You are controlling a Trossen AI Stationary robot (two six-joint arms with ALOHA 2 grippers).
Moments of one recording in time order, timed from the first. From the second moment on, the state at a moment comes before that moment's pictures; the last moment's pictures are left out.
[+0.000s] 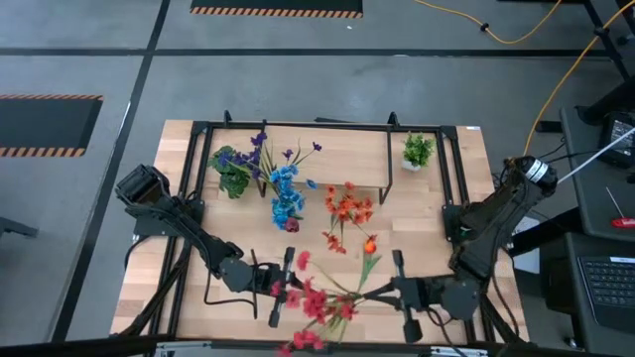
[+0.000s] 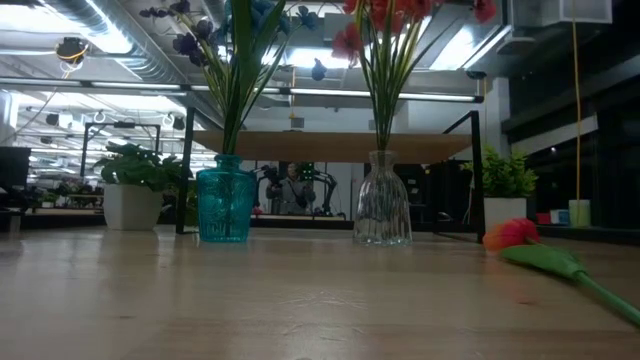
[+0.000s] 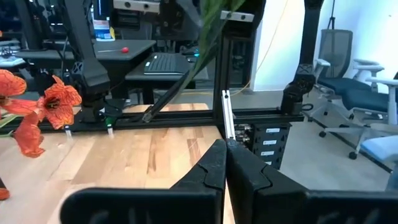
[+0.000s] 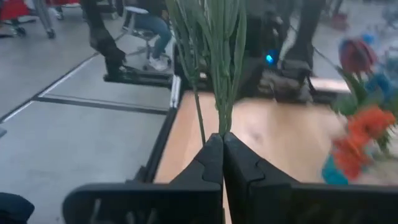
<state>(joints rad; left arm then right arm) -0.65 1.68 0.89 0.75 -0.50 -0.09 0.89 1.44 1.06 0.07 0.75 0.20</state>
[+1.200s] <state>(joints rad) -0.61 1.91 1.22 0.79 -0.69 0.23 0.71 1.49 0.68 1.14 0.34 -0.25</state>
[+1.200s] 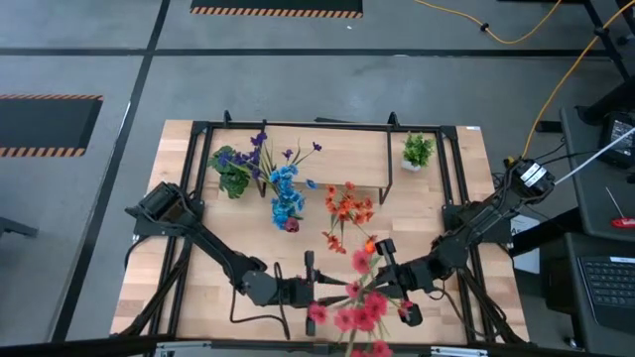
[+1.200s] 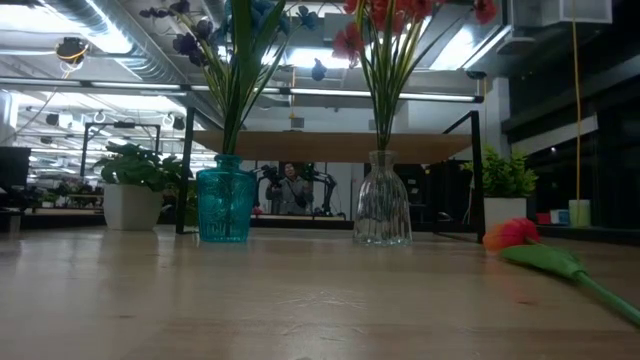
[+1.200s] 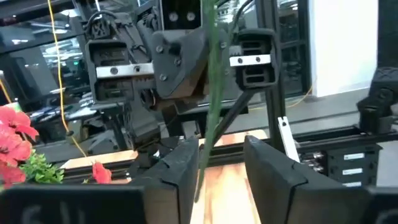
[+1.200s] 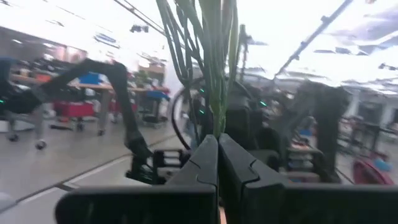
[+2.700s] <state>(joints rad) -0.54 1.94 1.27 0.75 -0.65 0.25 0.62 1.49 0.68 1.19 0.19 -0.22</state>
